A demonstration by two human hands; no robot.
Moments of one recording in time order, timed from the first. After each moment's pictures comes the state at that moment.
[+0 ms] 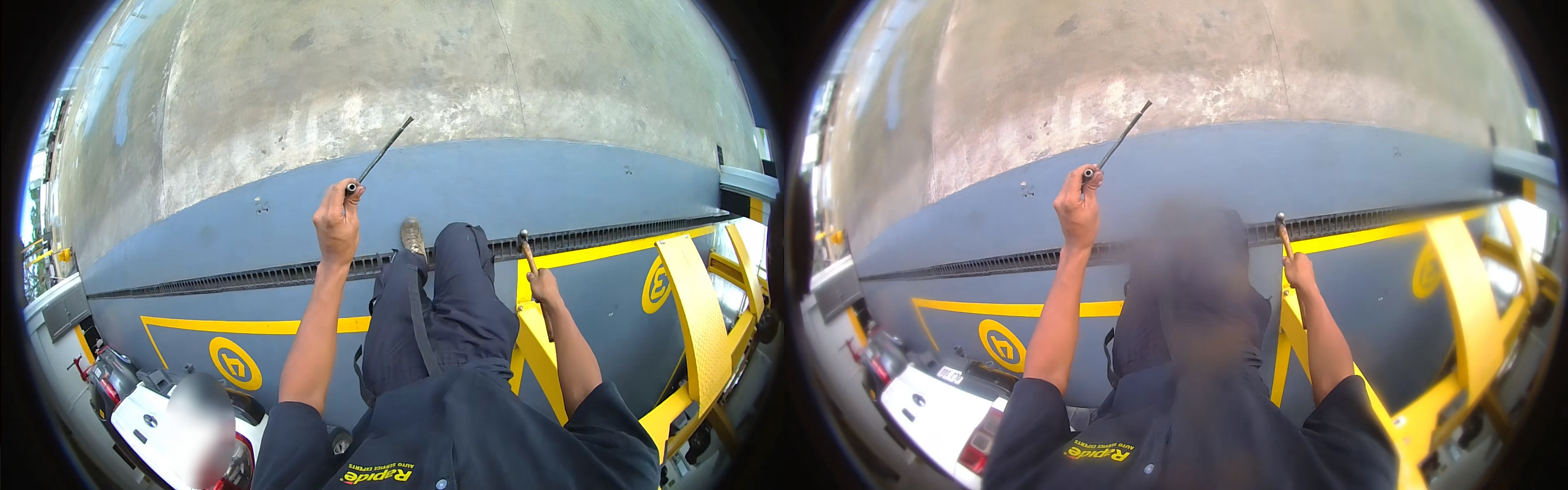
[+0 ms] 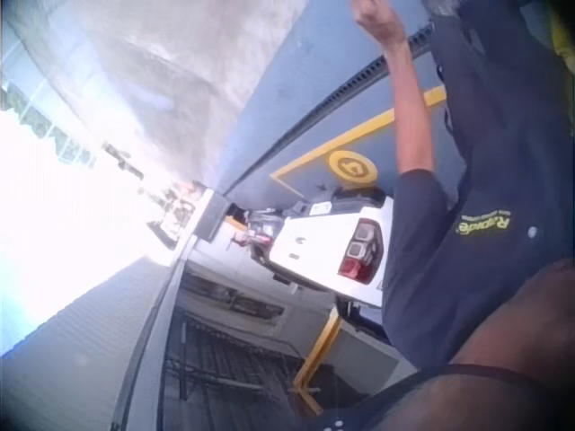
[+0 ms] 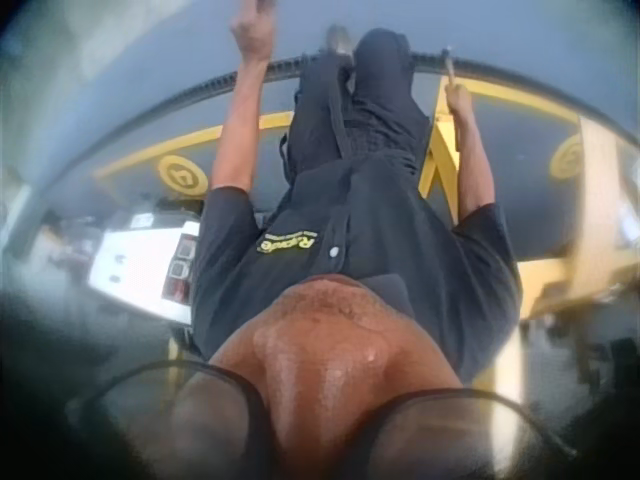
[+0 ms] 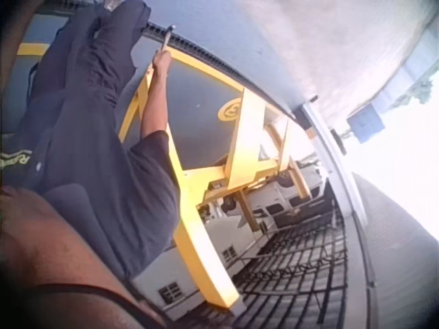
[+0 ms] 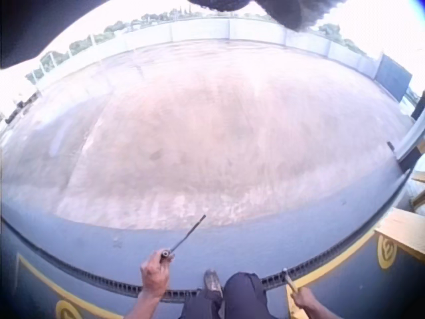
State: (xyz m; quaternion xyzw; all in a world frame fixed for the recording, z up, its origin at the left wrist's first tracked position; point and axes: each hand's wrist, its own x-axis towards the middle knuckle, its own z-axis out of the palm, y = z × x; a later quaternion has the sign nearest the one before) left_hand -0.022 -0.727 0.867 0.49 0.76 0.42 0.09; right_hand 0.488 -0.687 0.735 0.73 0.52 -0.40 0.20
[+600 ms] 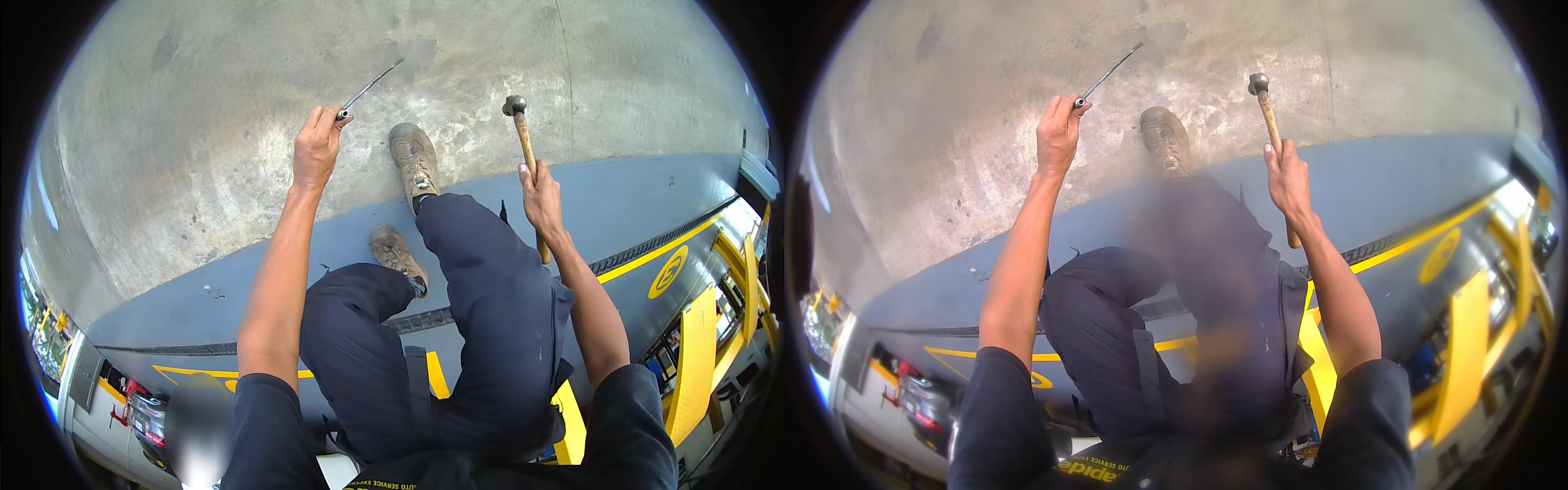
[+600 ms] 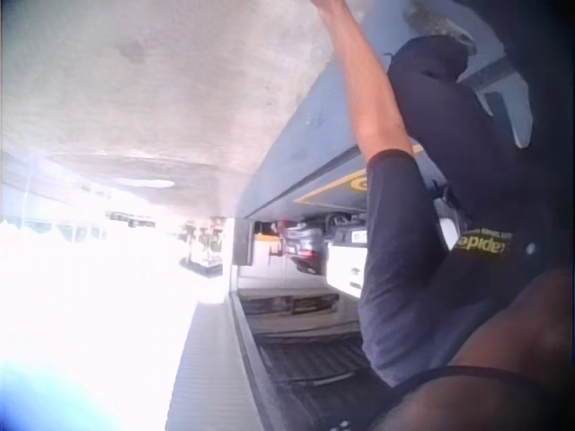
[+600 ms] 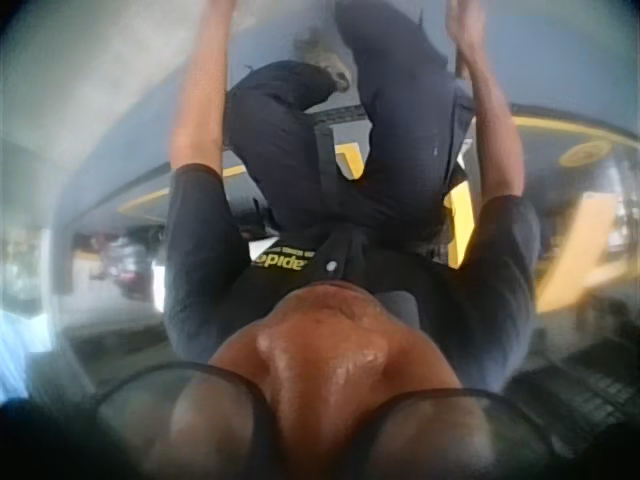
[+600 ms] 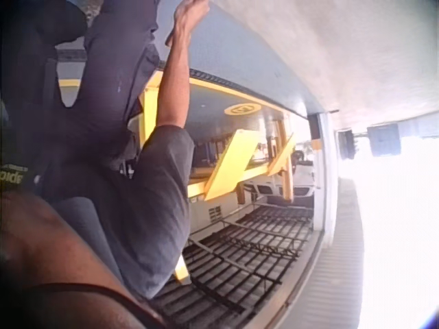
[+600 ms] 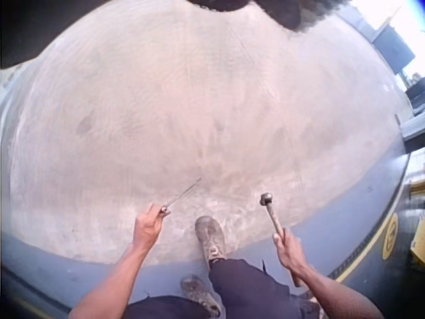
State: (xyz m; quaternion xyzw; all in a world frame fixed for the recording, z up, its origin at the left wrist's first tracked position) left_hand -0.206 -0.241 0.288 0.59 0.72 0.30 0.20; right_hand 0.199 -0.192 0.351 0.72 0.57 -0.38 0.07
